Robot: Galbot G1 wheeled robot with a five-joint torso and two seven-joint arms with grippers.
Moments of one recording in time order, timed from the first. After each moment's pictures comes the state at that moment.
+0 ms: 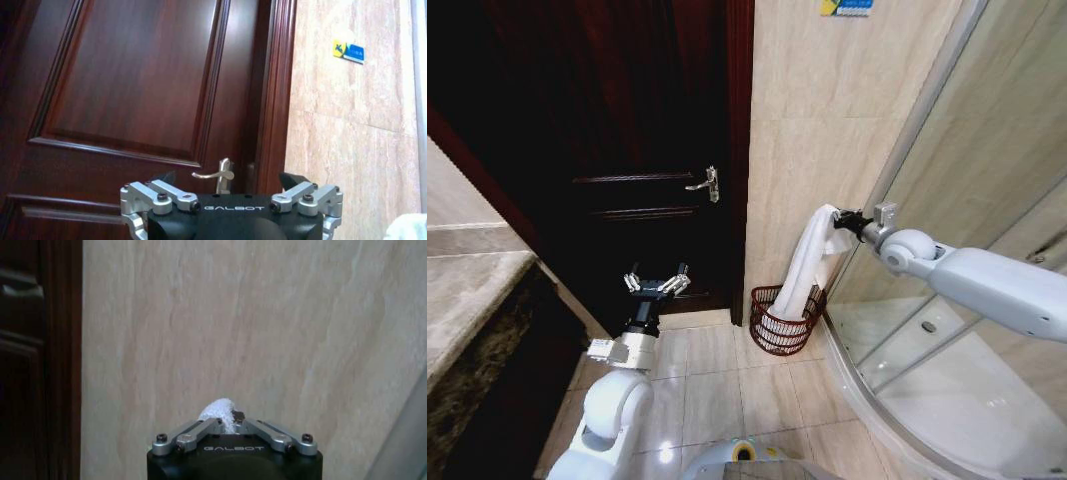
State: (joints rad) left arm 1.43 -1.31 -0.46 -2.29 -0.32 -0.04 -0.08; right arm -2.87 -0.40 2.13 1.64 1.29 -0.05 0.25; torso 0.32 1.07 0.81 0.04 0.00
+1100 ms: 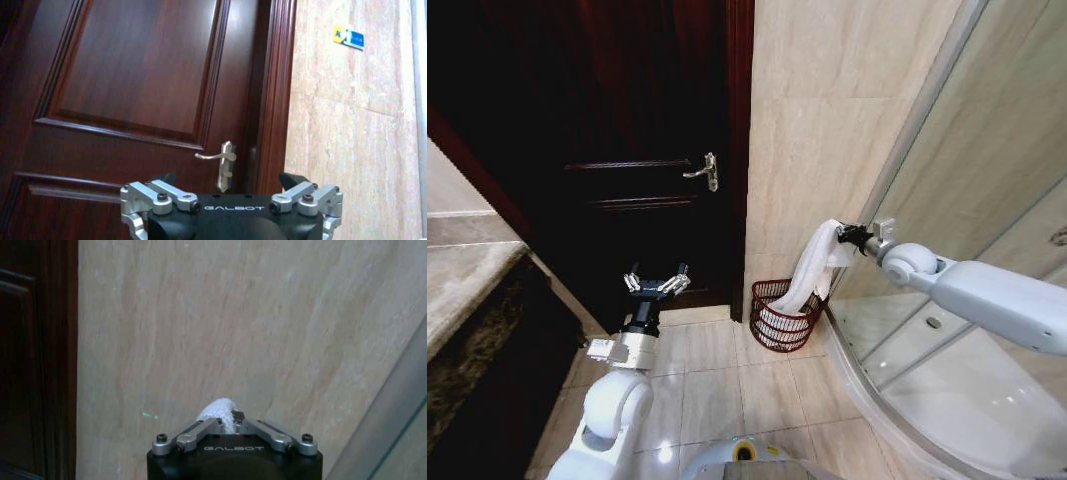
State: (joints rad) left arm 1.43 -1.31 -0.46 -2.29 -0.32 -0.04 -0.08; right arm -2.95 -0.36 2.15 1.67 1.24 -0.06 0.27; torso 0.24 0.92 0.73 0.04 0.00
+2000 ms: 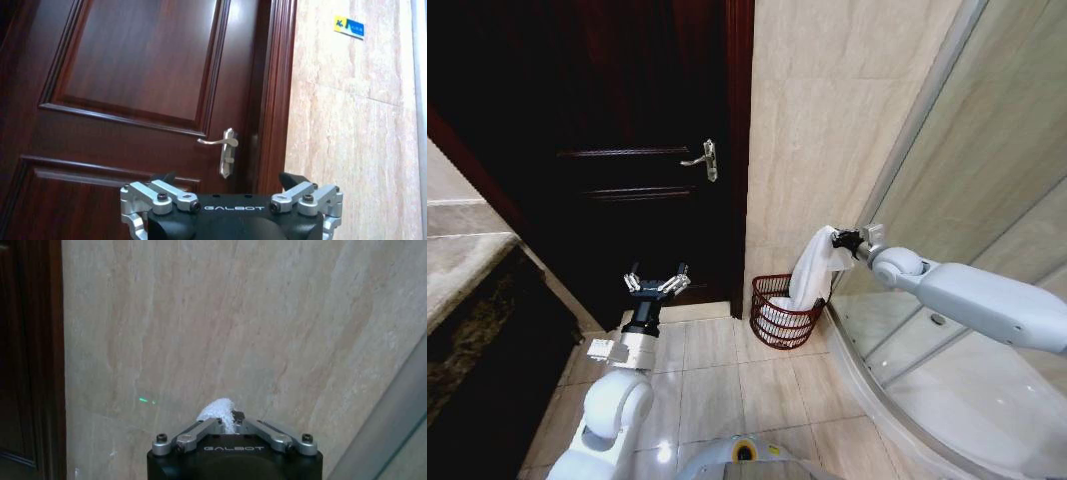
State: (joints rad) left arm 1.43 -1.31 -0.46 -2.29 -0.32 -0.04 -0.08; right arm -2.96 -0.44 2.14 1.58 1.23 -0.06 0.28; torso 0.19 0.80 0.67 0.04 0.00
